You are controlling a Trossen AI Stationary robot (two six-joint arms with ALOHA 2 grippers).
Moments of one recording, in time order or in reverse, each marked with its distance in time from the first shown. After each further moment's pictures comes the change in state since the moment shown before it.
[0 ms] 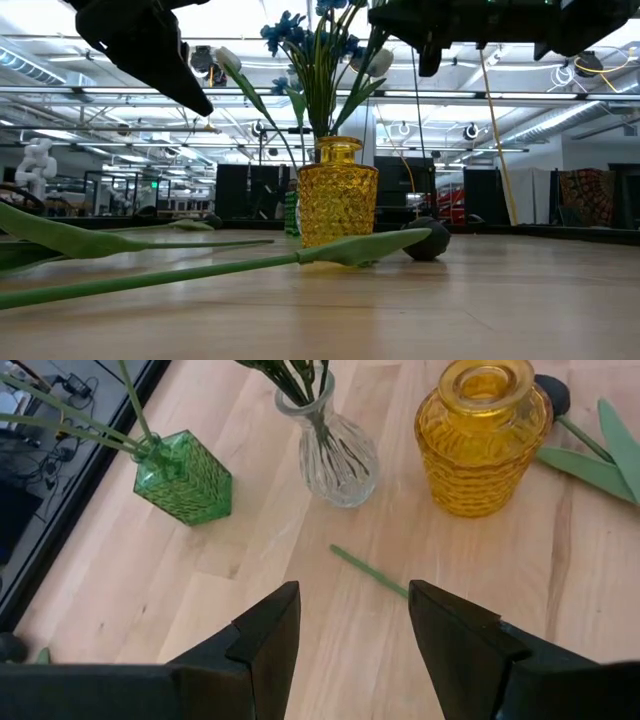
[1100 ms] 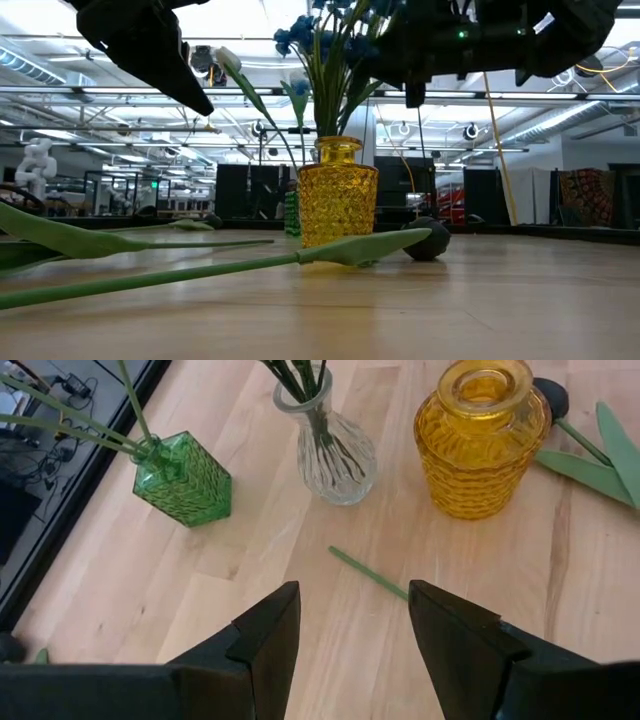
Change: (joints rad) left arm 0.001 0.000 0.000 0.005 0.000 0.000; right arm -0.007 0.198 0.013 0.094 0.061 0.034
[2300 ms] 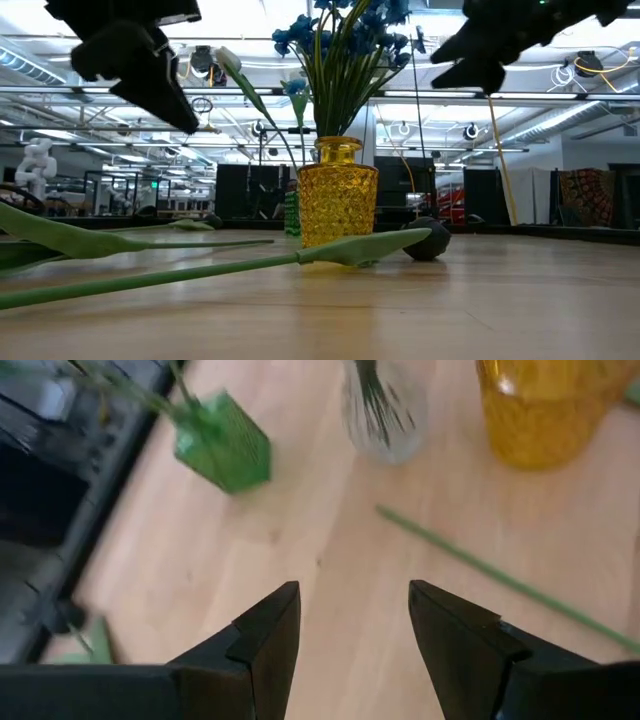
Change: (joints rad) left arm 0.000 0.000 -0.025 -0.109 -0.045 -0.034; right arm 0.009 -0.538 0.077 -1.078 0.001 0.113
